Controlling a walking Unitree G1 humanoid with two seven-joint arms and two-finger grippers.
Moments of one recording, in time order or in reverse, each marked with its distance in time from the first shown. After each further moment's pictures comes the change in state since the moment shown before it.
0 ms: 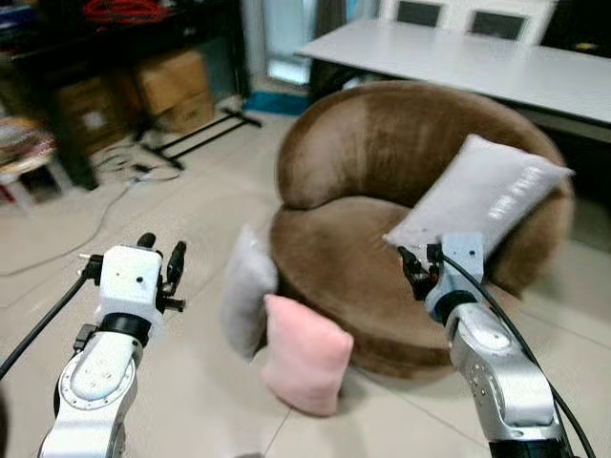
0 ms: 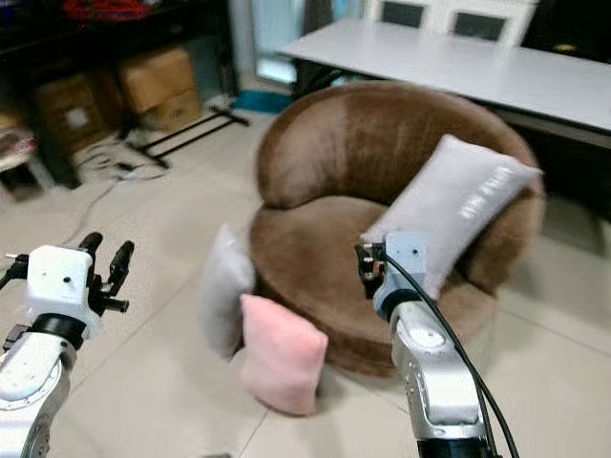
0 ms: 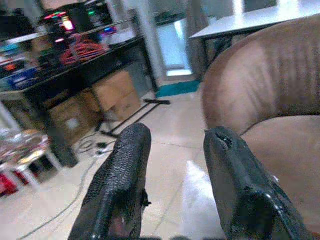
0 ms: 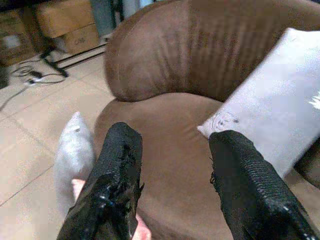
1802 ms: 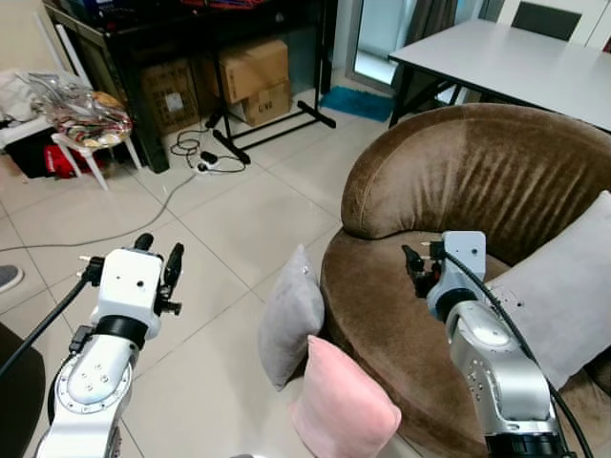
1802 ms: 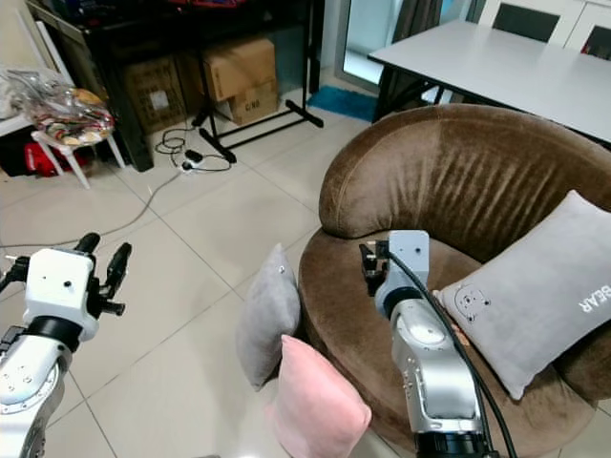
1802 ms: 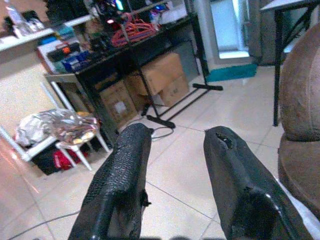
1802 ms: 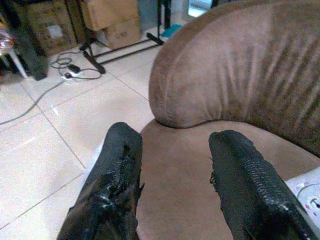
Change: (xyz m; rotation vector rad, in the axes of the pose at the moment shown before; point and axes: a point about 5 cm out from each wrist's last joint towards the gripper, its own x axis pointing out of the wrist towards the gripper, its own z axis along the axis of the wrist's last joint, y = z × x) left arm -0.002 0.003 -0.003 0.060 -0.004 0.001; right arm 0.005 -0.002 -0.001 0.018 0.005 -0.023
